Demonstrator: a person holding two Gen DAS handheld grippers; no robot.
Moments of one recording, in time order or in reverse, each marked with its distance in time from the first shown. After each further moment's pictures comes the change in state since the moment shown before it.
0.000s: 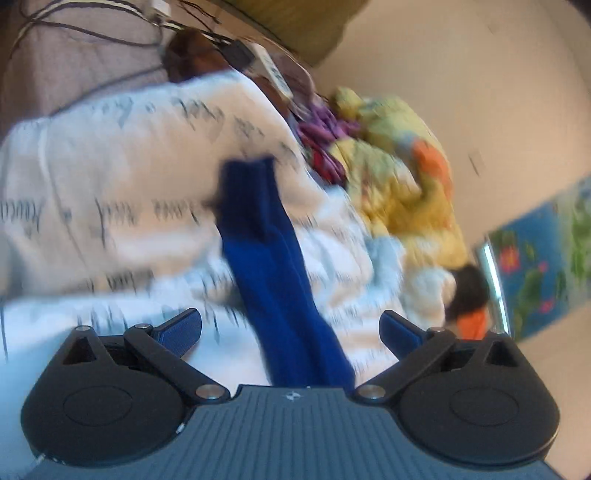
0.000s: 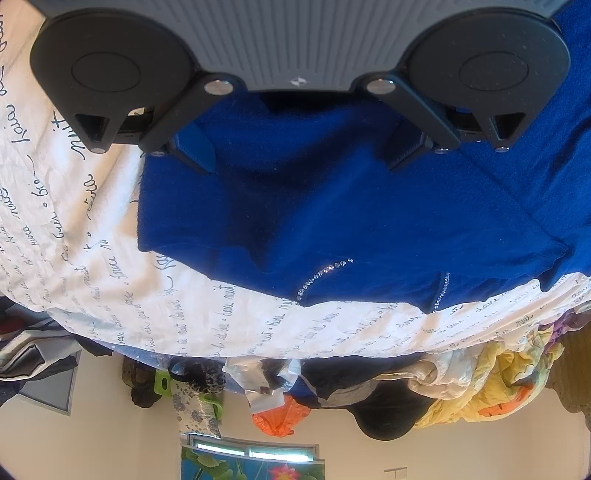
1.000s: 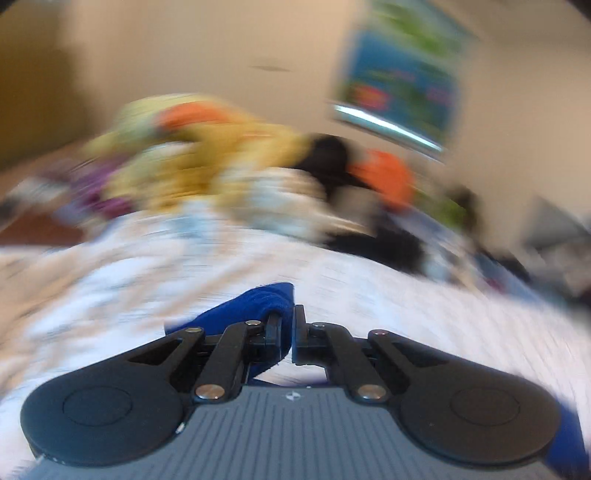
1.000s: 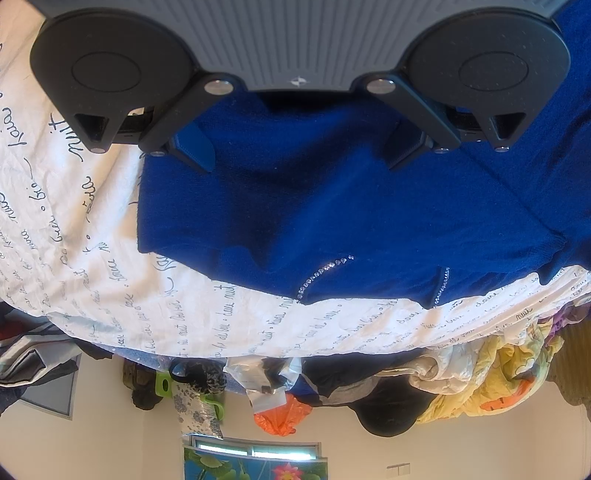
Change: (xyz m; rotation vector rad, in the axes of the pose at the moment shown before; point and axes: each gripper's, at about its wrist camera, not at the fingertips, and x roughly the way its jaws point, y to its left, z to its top) left arm -0.041 -0.210 -0.205 1.024 0.056 -0.245; right arm 0.000 -0.001 0.003 0.013 -0.004 0.008
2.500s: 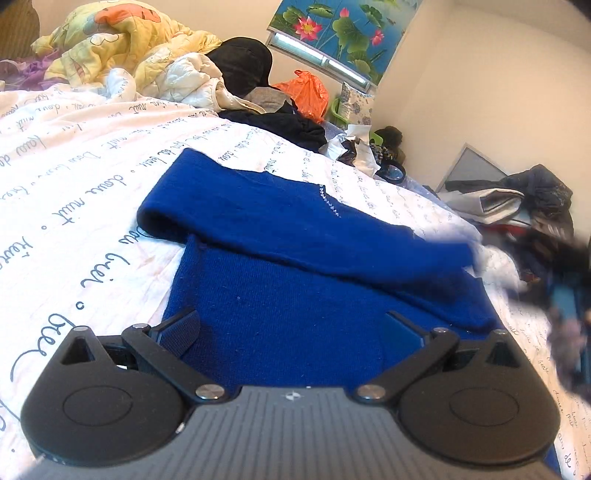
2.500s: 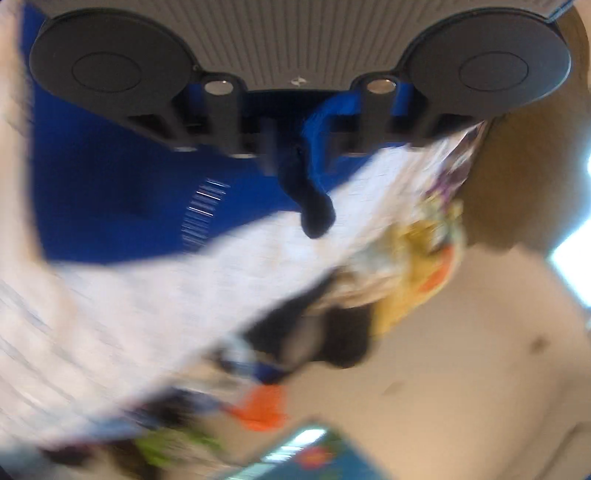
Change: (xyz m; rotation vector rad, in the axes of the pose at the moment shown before) left arm -0.055 -0.047 -0.153 -0.143 0.195 -0.217; right arm -0.005 -0.052 0.047 0.588 0.016 0.417
